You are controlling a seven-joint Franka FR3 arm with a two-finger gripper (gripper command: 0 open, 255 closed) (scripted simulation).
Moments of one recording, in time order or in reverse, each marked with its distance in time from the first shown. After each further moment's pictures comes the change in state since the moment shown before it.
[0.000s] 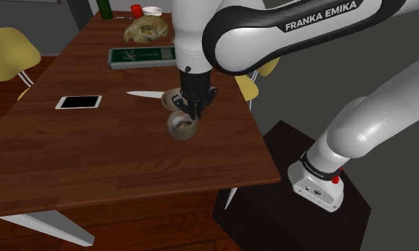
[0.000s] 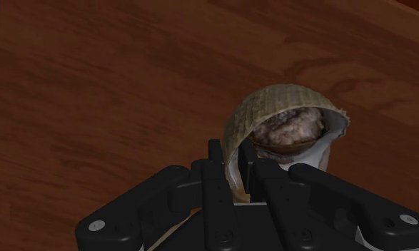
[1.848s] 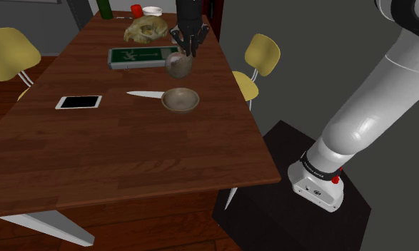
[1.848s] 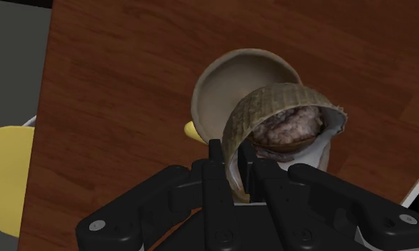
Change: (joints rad) arm -0.152 0.290 -0.157 0.493 -0.195 -0.249 -0.228
